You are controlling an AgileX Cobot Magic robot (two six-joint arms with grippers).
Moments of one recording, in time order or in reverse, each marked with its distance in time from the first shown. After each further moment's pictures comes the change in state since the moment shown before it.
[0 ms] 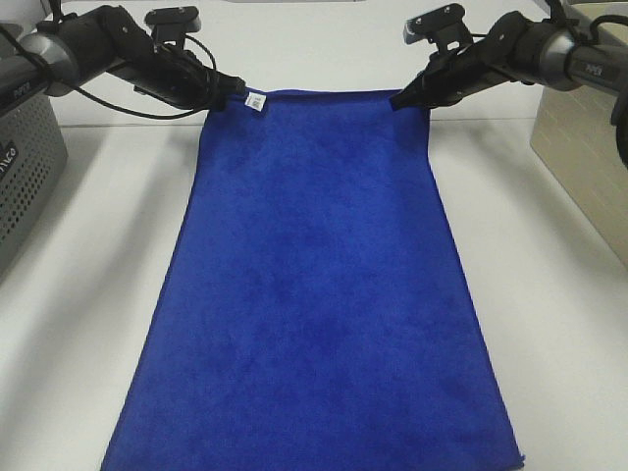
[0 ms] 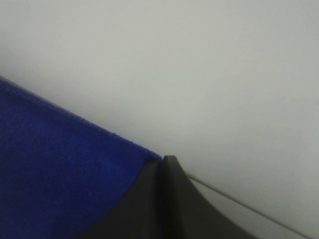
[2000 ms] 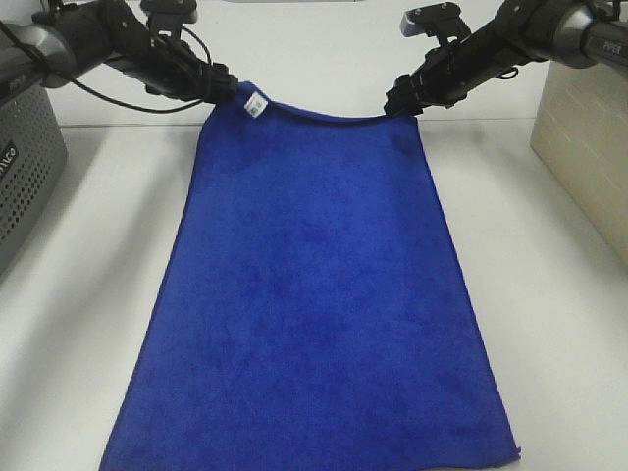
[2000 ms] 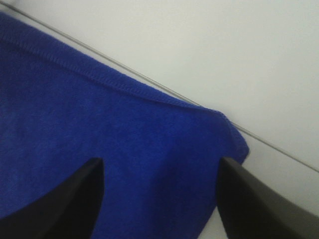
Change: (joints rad) left arm -0.003 -0.033 0.000 0.131 -0.024 -0.008; right arm -0.003 -0.075 0.000 0.082 0.307 0.000
